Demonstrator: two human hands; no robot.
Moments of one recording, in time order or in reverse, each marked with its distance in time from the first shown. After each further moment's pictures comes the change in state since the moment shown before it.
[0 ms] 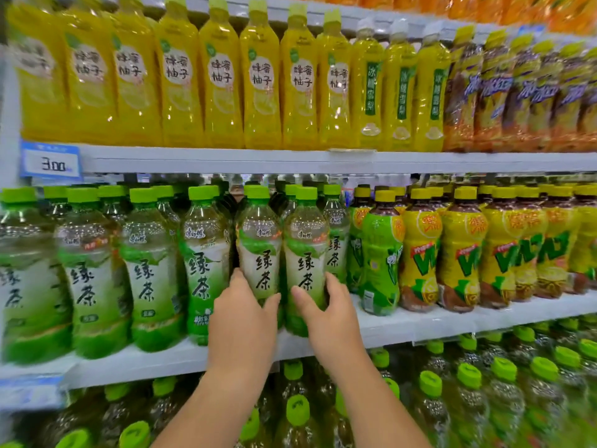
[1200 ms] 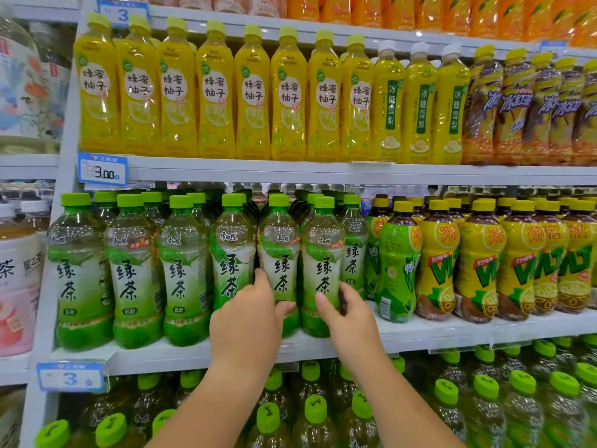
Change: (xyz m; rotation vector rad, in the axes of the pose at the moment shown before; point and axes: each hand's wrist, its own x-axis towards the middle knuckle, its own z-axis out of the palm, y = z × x) left_hand -0.003 -0.006 -0.029 0.647 0.040 0.283; right_hand -0.004 -0.006 -0.001 0.054 -0.070 0.027
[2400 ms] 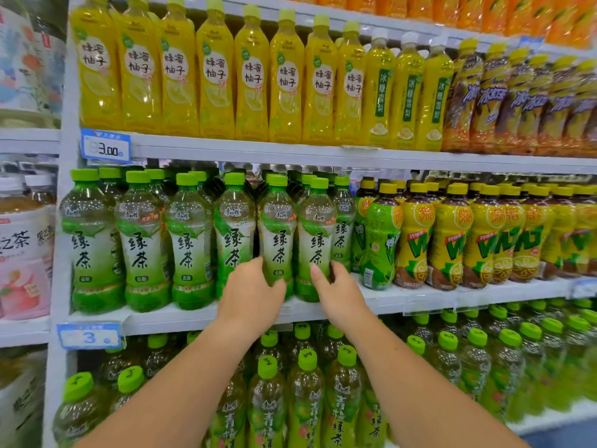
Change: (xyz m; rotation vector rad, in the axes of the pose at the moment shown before) left_hand -0.010 -0.011 -0.029 -0.654 -0.307 -0.155; right_hand -0.009 -0.013 -0.003 -0.247 -0.049 0.117
